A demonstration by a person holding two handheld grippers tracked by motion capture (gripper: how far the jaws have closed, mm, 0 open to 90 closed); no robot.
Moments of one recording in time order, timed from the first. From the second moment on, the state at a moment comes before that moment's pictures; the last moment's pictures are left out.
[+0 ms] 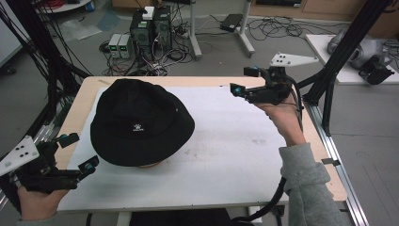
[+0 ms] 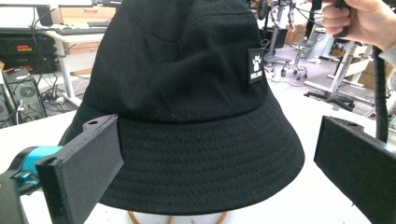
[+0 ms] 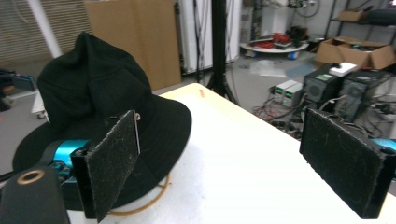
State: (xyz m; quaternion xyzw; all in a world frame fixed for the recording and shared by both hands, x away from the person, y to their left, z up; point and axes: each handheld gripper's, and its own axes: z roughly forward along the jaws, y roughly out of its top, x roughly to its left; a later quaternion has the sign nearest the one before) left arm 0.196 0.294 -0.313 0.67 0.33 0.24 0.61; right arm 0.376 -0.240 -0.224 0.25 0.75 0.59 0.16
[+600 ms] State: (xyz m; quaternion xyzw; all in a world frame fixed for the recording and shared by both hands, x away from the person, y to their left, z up) left arm 0.198 0.295 -0.313 0.67 0.34 0.25 0.61; right arm 0.346 -0.282 -0.274 0.30 0.73 0.58 0.21
